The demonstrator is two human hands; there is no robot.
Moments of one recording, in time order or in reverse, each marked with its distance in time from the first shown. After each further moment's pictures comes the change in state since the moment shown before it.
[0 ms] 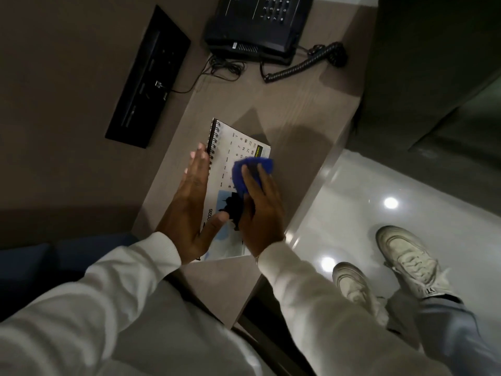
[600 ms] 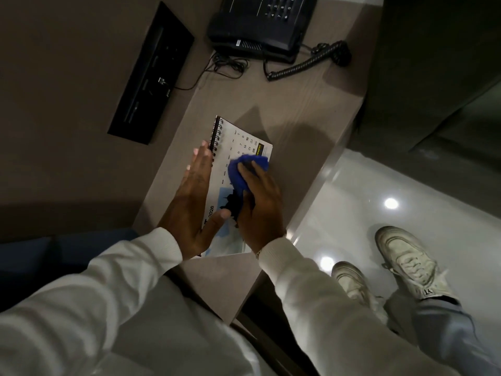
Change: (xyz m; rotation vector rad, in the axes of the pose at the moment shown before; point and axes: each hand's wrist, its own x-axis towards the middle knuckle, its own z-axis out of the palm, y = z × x) left_hand 0.002 0.002 0.000 -0.013 -0.016 -0.034; right_hand 0.004 -0.014 -0.009 0.039 -0.054 0.024
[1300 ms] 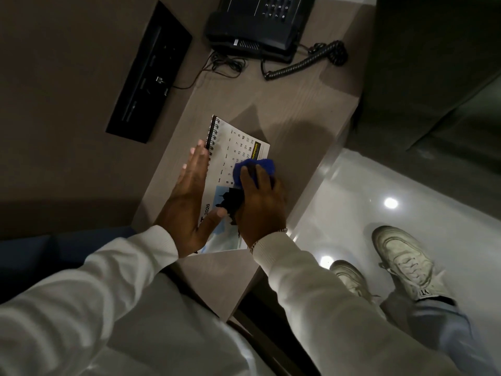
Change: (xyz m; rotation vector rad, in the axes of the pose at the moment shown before) left_hand -0.001 0.003 -0.001 0.002 -0.006 -0.012; right_hand 0.004 -0.002 -0.009 -0.489 -0.096 -0.017
